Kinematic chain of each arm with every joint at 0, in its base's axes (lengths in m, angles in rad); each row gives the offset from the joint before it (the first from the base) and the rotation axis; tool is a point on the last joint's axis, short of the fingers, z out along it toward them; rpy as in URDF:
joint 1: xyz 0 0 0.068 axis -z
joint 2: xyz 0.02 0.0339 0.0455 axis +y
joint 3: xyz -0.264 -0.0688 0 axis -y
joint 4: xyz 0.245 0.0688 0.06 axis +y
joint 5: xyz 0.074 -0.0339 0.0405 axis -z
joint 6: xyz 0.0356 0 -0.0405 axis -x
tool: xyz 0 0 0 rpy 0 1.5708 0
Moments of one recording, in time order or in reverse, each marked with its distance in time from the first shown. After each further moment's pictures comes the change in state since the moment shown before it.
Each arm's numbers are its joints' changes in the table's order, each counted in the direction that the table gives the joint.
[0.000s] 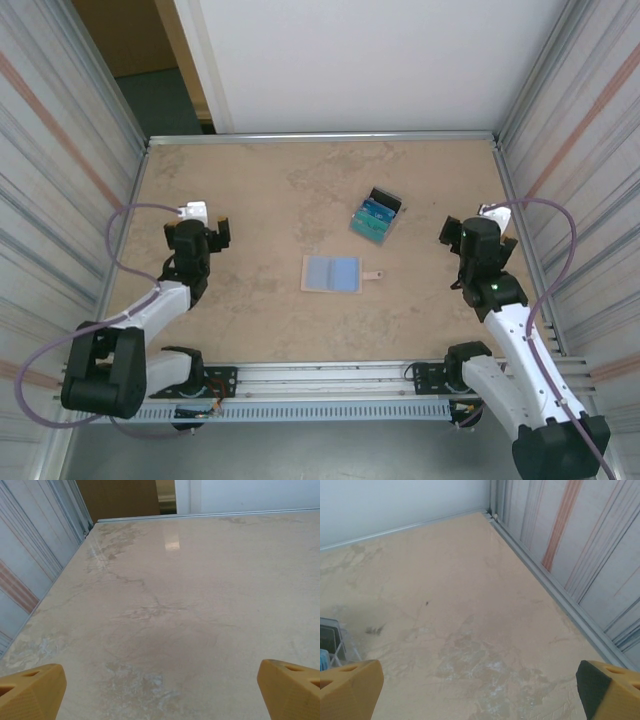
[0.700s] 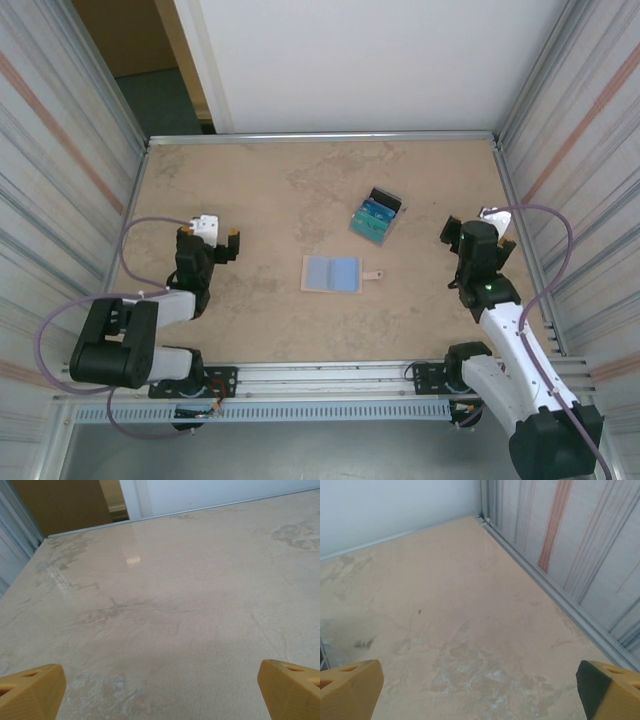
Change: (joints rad) left arm -0.024 0.145 -0.166 -0.392 0.219 -0.116; right arm 0.027 0.030 -0.101 -0.174 0.003 -0.003
